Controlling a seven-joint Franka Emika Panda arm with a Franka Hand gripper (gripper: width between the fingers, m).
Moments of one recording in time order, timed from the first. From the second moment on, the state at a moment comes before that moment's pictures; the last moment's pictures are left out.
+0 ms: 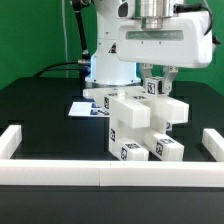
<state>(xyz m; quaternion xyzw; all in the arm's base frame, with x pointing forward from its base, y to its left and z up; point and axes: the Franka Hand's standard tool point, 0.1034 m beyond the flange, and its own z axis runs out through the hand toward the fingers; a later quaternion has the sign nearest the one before) 0.527 0.046 0.107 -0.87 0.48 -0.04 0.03</state>
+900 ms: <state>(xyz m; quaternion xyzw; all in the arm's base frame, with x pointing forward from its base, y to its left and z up) 0.529 0.053 0.110 -0.89 0.45 -0.03 0.03</state>
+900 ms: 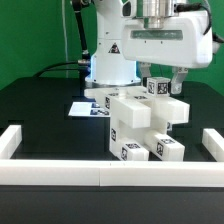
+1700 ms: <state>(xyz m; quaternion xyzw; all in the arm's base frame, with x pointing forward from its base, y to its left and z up) 0.531 0.060 0.111 -0.98 0.17 -0.04 0.02</state>
